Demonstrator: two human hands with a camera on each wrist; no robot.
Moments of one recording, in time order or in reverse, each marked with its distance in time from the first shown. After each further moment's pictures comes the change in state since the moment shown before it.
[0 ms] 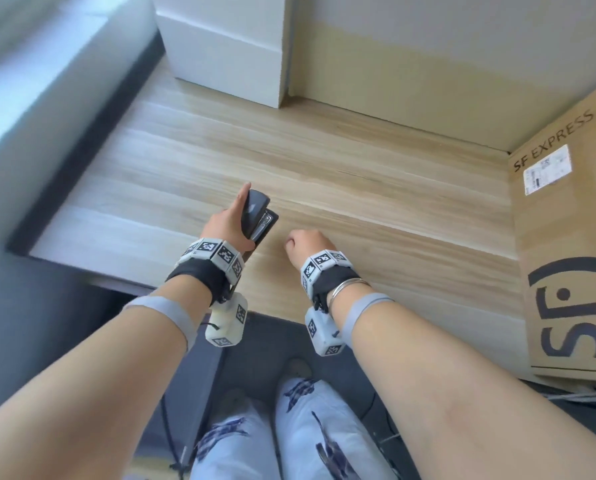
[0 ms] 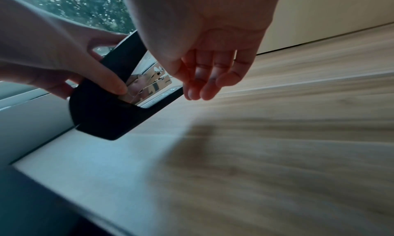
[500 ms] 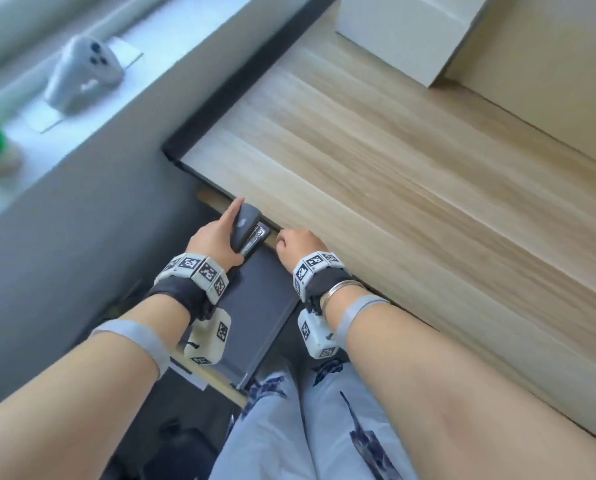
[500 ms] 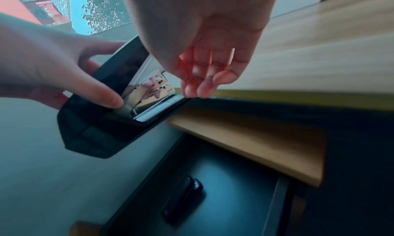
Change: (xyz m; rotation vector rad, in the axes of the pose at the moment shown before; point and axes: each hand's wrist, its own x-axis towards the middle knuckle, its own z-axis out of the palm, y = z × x) left_hand -0.133 -0.205 -0.011 -0.081 0.089 -0.323; right_hand -0.046 -0.155 0.140 -0.143 -0.221 -0.282
